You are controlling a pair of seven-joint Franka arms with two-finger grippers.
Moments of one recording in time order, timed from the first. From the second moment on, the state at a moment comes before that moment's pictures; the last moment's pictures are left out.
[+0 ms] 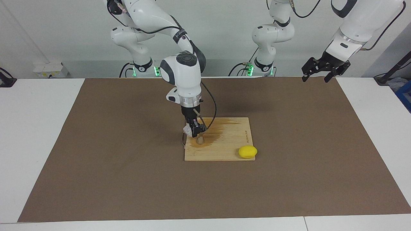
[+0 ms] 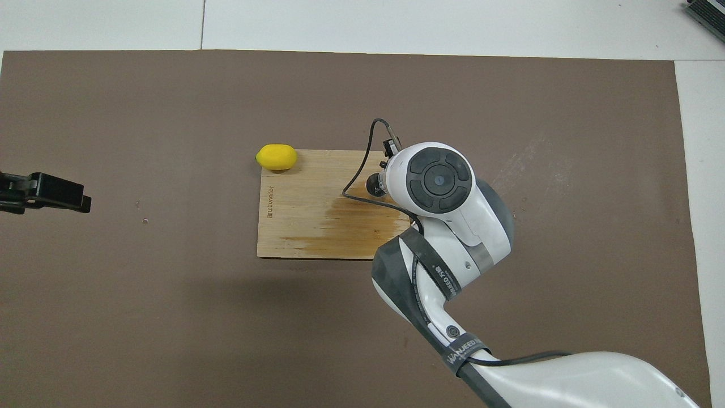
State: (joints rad) left arm 0.10 -0.06 -0.13 -1.62 -0.08 1.50 0.02; right arm 0.44 0.33 0.08 -1.75 -0.17 2.28 1.83
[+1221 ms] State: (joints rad) left arm 0.10 -0.06 -0.13 -1.62 -0.08 1.50 0.02; right arm 0.35 0.33 0.07 -1.72 0.11 2.29 1.87
